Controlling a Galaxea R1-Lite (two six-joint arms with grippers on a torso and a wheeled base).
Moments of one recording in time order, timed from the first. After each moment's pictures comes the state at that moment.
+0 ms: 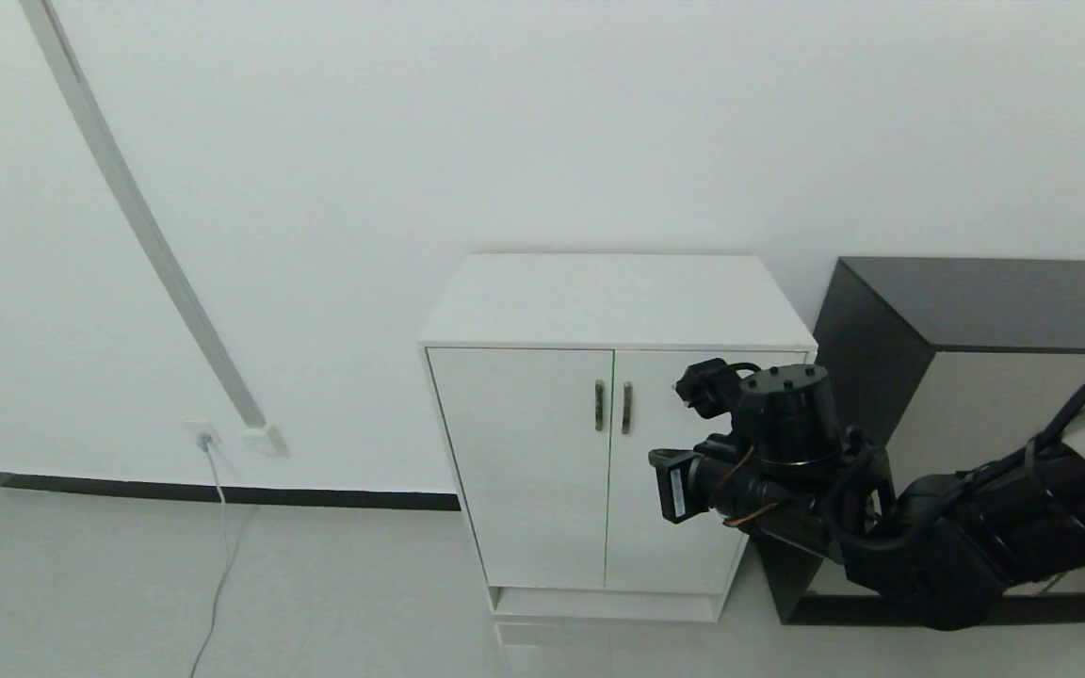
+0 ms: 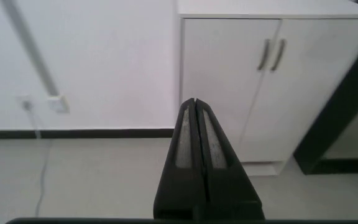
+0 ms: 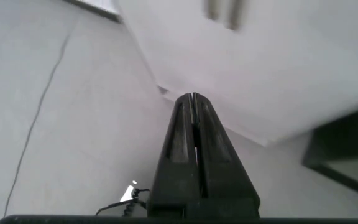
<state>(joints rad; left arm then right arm) 0.00 0.00 0.00 0.00 0.00 -0.01 0.69 1.96 -0.90 -0.69 -0.10 0.13</state>
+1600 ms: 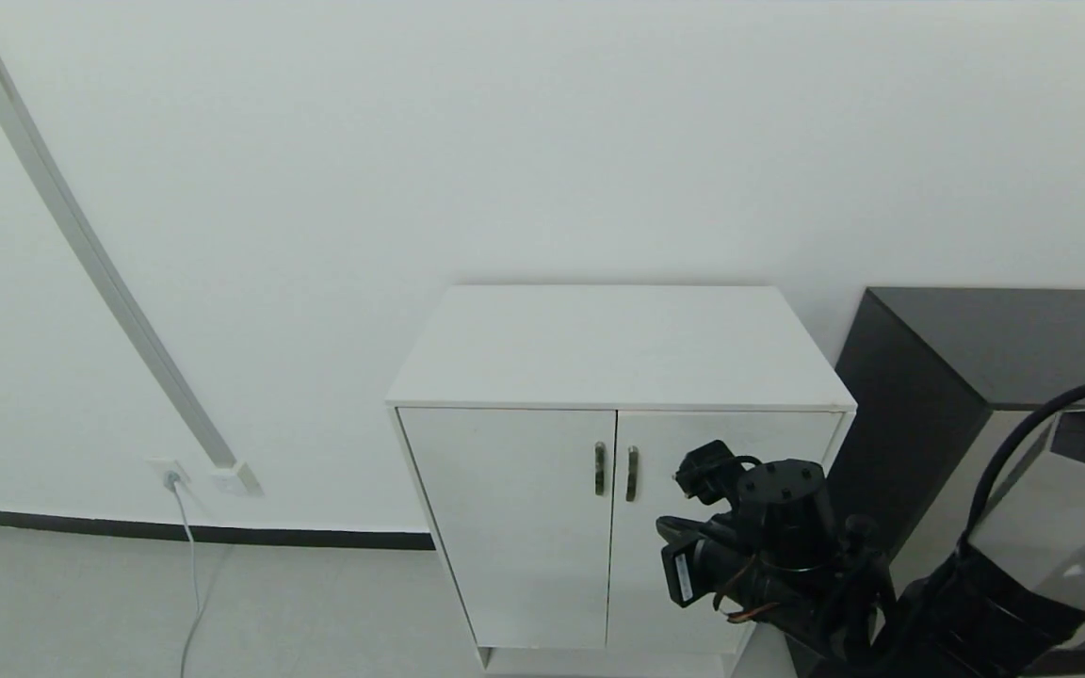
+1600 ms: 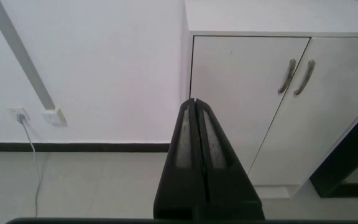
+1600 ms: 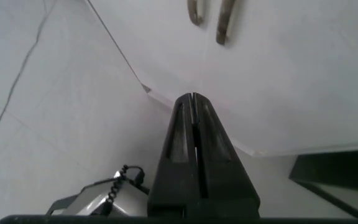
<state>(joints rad) 0.00 0.00 0.00 0.00 0.00 -0.01 0.74 2.08 -0.65 -1.02 -0.17 0.11</state>
